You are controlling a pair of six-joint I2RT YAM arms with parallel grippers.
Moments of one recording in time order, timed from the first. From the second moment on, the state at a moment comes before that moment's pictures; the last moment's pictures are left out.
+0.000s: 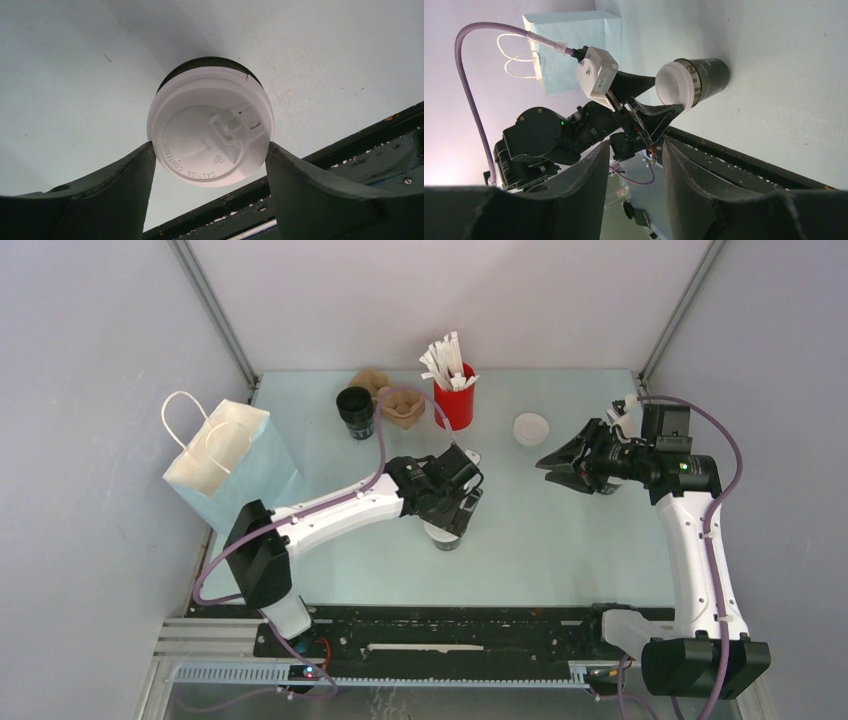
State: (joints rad) left arm -0.97 1.65 1.40 -0.85 -0.18 -0.42; right arm -0.07 1.10 1.25 -0.94 -0.81 0.70
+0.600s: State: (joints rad) left arm -0.98 1.68 1.44 -0.86 -0.18 -0.40; right arm -0.07 1.10 1.25 -0.95 -0.81 0.70
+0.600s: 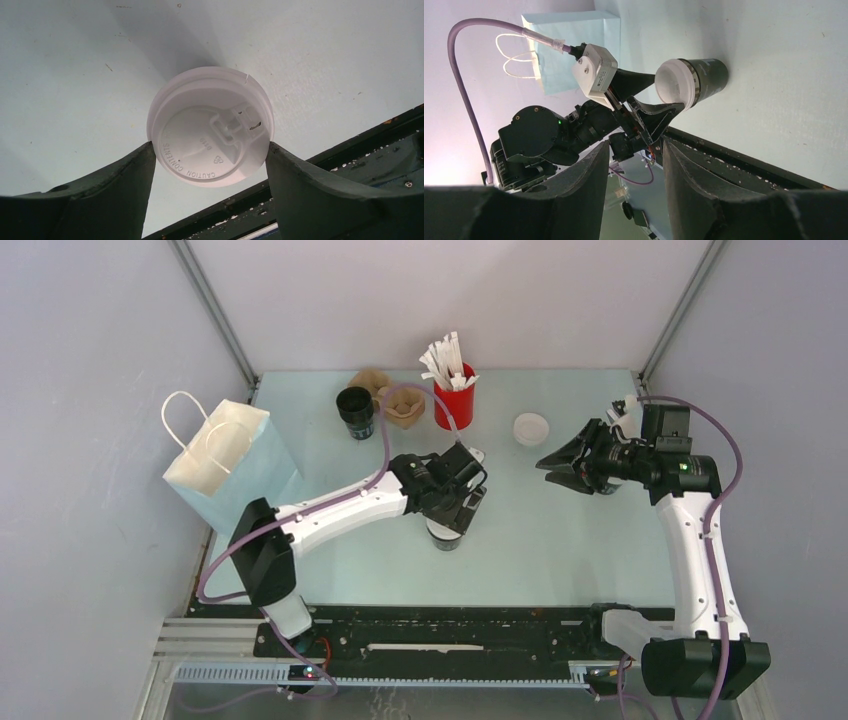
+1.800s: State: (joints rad) left arm -0.98 1.72 1.44 -0.86 -0.21 -0.38; right arm -0.07 1.10 1.24 -0.94 -0.81 0.70
